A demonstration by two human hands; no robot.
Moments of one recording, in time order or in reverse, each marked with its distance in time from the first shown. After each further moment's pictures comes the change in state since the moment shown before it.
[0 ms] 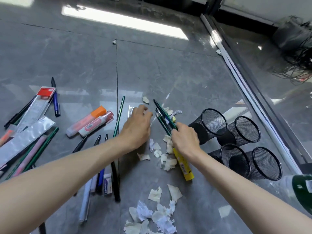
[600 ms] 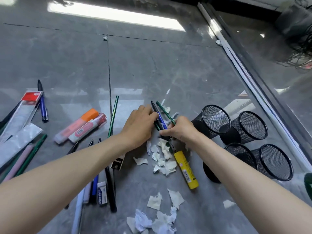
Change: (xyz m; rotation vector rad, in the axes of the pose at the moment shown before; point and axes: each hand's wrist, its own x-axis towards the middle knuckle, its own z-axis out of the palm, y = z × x) left_hand 0.028 0.009 0.011 0.171 -0.038 0.139; right_hand 0.051 0.007 0.002 0.242 -0.280 0.109
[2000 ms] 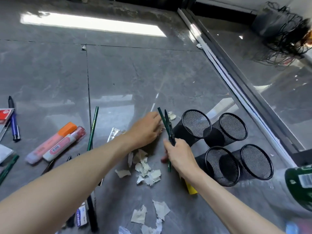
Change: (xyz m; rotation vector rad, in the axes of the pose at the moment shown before) left_hand 0.050 0.033 0.025 -0.356 -0.136 0.153; right_hand -0.058 0.035 -0.003 0.270 0.183 -0.013
